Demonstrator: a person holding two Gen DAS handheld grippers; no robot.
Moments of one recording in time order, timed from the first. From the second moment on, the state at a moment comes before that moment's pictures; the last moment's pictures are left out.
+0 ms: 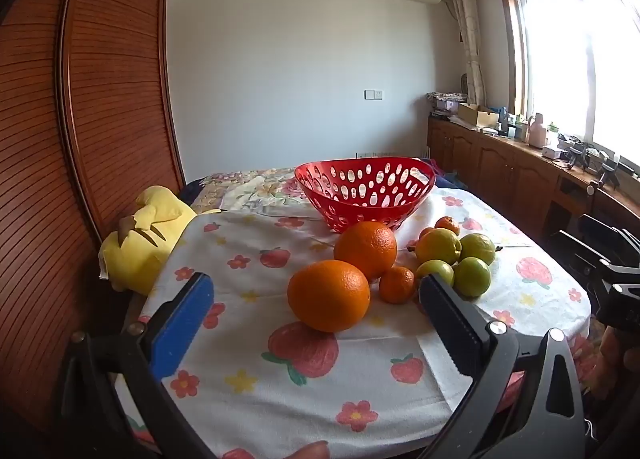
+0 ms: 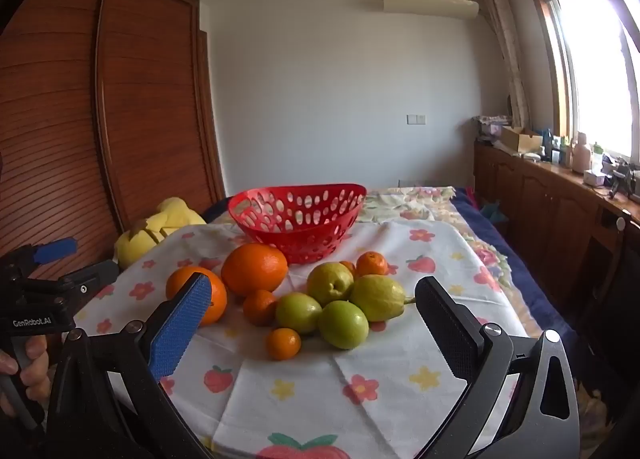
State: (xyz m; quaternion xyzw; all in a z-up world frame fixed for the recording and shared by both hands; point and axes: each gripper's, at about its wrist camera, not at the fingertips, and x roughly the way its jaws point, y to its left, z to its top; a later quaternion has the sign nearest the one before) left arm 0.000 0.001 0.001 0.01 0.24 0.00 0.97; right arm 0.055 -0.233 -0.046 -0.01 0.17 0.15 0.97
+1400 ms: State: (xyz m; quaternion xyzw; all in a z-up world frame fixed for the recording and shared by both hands) left arm -0.011 -0.009 0.010 0.02 0.22 0.00 0.98; right arm 0.052 -0.233 -0.046 0.00 0.17 0.15 0.97
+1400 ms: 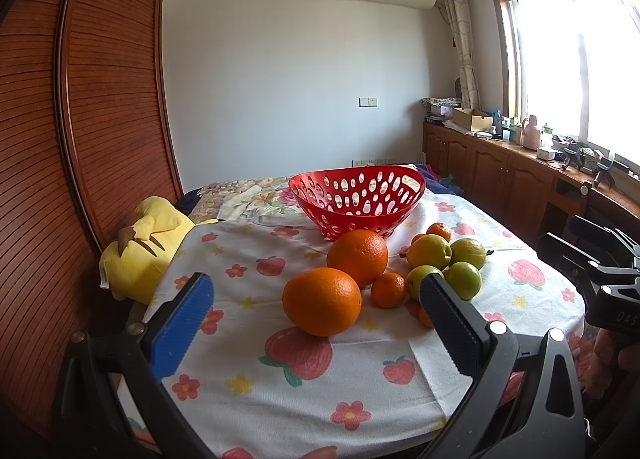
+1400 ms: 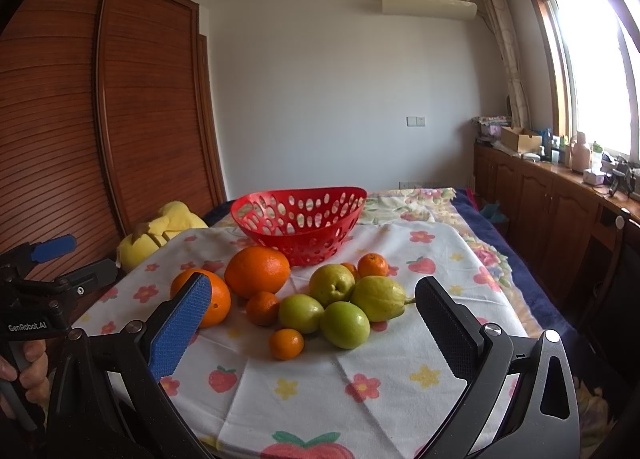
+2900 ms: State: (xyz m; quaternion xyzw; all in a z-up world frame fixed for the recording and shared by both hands) left arm -0.004 -0.009 -0.003 0.02 0.23 -0.01 0.97; right arm 0.056 -0.229 -0.051 0.00 0.19 0.15 0.97
